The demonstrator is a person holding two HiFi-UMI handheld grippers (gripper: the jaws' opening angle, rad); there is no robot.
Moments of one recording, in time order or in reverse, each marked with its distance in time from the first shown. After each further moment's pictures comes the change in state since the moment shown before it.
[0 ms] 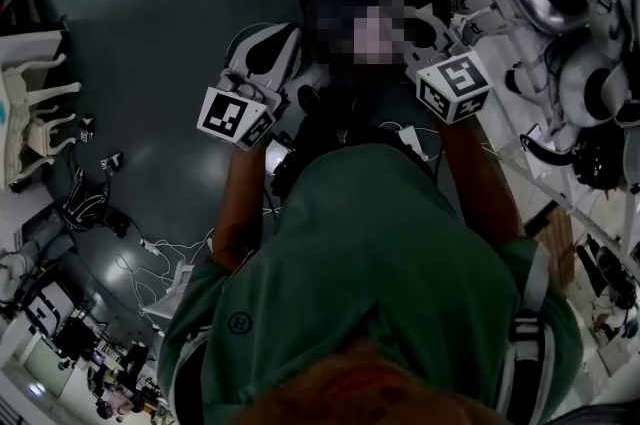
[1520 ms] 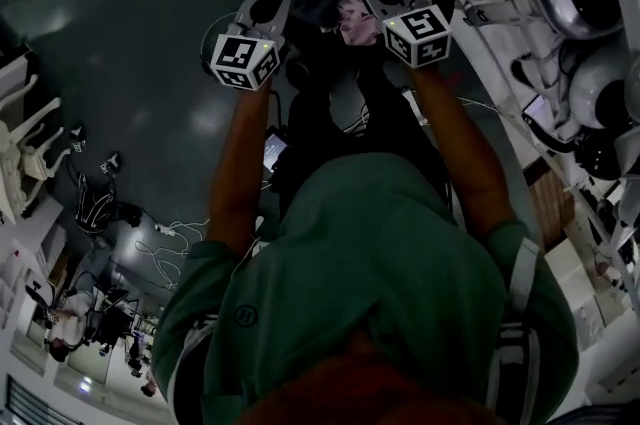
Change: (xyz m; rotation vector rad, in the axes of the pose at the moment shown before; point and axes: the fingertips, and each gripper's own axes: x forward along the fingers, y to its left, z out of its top) left arm 0.173 0.149 -0.198 -0.153 0.291 0.010; right arm 0.158 -0.165 -0.154 0.175 0.171 -0.095
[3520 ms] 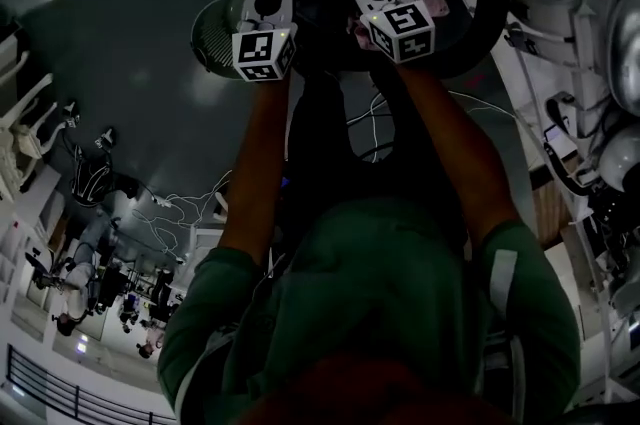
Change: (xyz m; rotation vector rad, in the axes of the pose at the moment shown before) left arm 0.073 0.069 -0.153 -0.014 0.083 0.318; right arm 0.102 -0.049 -0.149 0.094 0.102 0.052
